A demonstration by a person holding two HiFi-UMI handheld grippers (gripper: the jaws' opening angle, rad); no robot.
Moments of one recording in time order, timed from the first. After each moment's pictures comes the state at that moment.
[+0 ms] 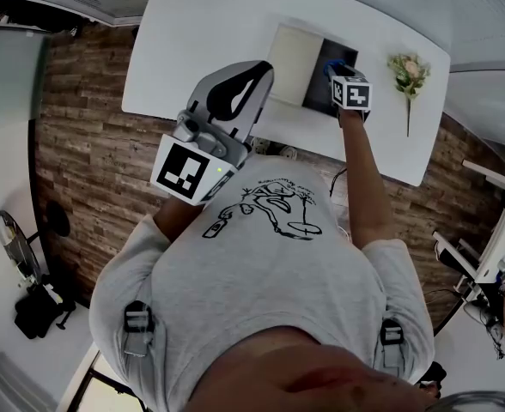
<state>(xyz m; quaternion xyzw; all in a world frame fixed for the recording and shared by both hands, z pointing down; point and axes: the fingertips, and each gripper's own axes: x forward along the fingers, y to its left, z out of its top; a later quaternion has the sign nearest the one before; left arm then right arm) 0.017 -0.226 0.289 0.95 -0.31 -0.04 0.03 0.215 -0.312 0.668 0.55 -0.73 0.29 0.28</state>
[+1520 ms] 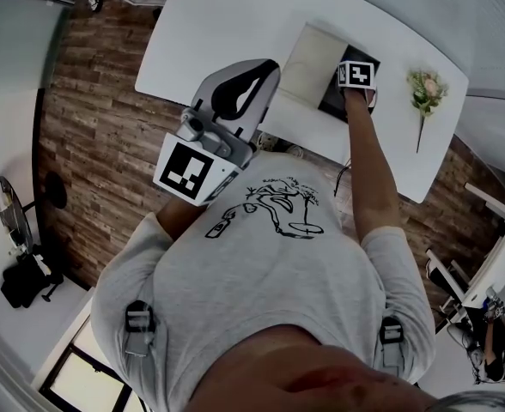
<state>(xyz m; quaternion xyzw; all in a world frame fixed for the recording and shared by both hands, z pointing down) -0.008 -0.227 0.283 0.93 -0.36 -0.05 0.02 0.205 -0.344 0.734 0.52 -0.67 0.36 0.38</state>
